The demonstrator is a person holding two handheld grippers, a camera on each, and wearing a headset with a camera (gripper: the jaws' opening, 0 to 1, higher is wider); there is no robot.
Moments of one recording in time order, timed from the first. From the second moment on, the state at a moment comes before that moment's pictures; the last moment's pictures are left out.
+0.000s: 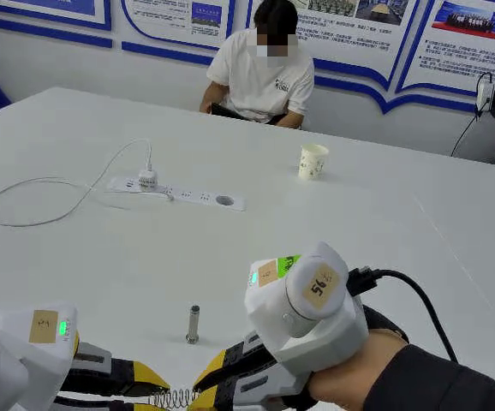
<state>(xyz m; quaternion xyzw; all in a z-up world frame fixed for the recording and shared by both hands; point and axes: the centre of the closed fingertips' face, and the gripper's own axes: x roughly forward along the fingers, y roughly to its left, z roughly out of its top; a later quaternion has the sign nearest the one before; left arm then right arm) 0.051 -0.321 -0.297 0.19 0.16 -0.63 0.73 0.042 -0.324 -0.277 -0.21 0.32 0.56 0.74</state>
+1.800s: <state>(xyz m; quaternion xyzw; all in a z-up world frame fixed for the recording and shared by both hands) 0.064 -0.322 -0.269 0.11 0.14 -0.60 0.78 0.065 -0.299 -0.227 -0.19 0.22 0.55 0.78</state>
